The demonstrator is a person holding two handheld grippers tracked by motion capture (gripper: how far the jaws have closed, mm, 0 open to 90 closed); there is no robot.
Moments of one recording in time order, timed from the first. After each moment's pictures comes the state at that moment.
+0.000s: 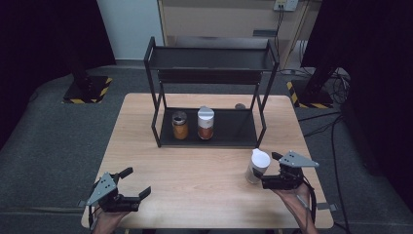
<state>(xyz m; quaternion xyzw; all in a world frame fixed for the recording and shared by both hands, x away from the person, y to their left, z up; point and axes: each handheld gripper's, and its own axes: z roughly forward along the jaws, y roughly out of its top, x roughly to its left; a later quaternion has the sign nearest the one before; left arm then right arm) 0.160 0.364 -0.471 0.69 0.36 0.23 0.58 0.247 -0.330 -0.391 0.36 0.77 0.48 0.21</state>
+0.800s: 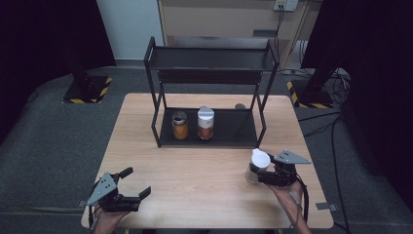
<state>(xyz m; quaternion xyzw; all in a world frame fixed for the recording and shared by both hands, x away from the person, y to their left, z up) 0.160 0.364 -0.471 0.69 0.36 0.23 0.58 0.264 -0.325 -0.415 0.40 0.76 0.49 0.18</state>
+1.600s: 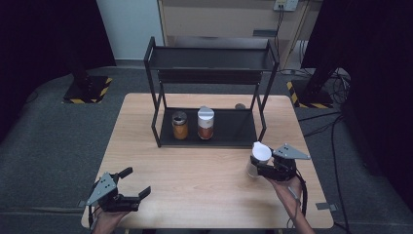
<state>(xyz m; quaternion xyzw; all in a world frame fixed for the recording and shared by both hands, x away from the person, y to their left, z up) 0.160 0.364 -0.471 0.69 0.36 0.23 0.58 0.261 -0.305 -0.390 0.40 0.75 0.47 0.23</state>
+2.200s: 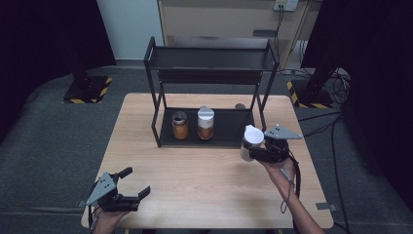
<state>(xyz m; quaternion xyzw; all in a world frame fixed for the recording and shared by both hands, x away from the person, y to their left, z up) 0.160 0.365 -0.472 0.69 0.36 0.23 0.58 0.293 -0.276 -0.347 0.38 0.76 0.47 0.24</state>
